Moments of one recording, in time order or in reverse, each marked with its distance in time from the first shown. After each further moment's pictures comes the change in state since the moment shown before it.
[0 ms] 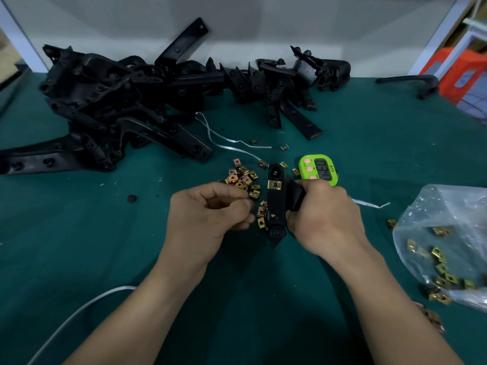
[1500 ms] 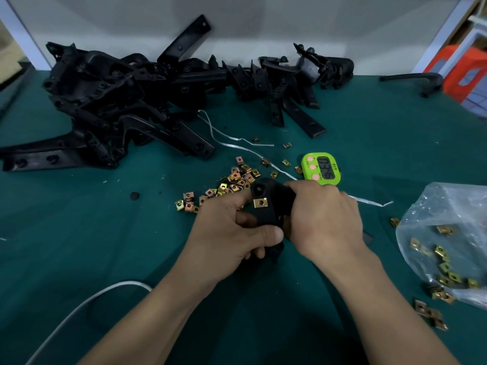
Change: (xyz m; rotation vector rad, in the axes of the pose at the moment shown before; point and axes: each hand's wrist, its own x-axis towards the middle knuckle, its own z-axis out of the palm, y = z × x) left_hand -0.009 -0.005 0.003 0.183 -0.344 -0.062; right_hand -0.008 -0.014 -0.002 -0.198 0.020 -0.132
